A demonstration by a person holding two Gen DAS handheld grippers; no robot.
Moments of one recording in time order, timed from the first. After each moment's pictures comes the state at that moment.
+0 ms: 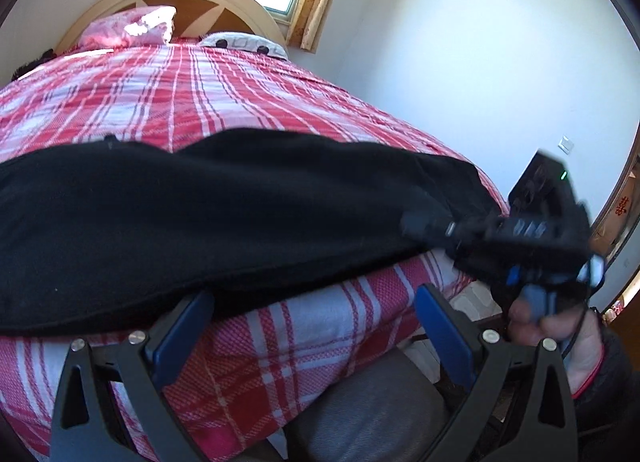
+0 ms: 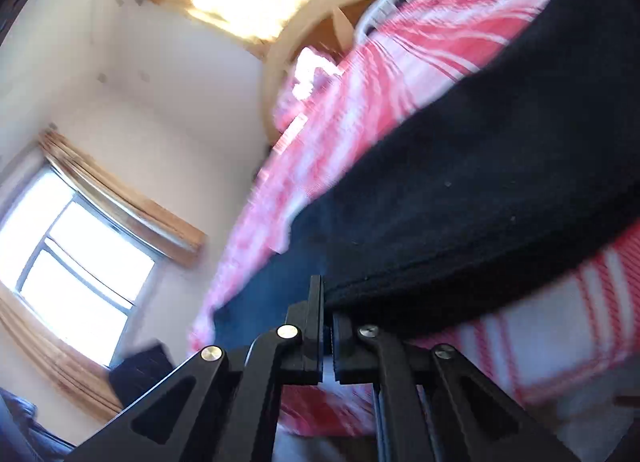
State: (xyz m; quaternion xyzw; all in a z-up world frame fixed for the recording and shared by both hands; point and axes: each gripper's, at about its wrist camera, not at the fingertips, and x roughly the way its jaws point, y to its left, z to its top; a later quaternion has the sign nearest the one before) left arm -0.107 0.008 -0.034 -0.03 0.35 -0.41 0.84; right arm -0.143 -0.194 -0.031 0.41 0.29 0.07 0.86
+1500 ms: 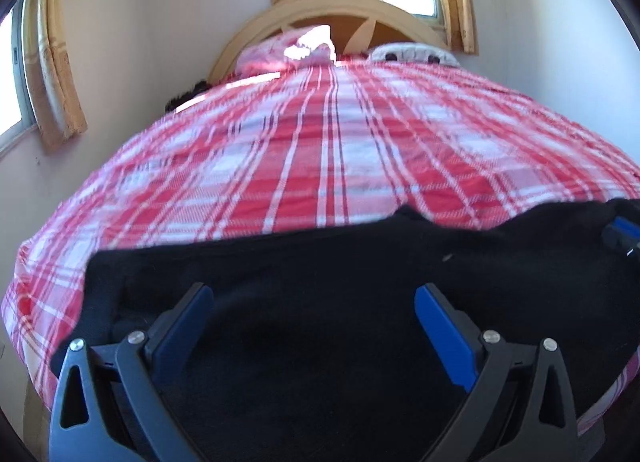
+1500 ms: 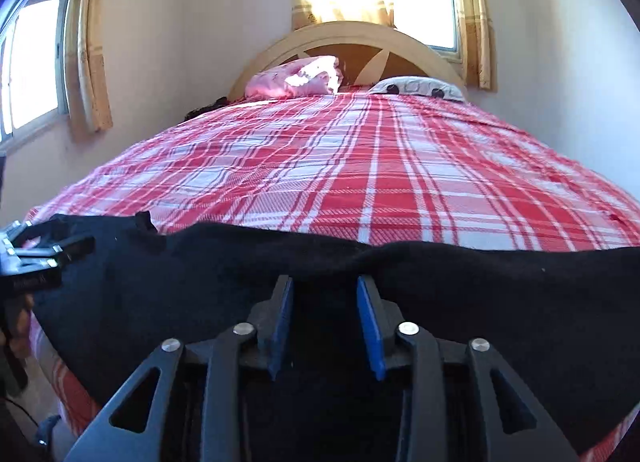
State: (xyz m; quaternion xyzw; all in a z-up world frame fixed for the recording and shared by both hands) left arm 0.019 0.079 -0.045 0.08 0.34 -0.09 0.93; right arm -0.057 -0.149 -0.023 0.04 0.29 -0.04 0.95
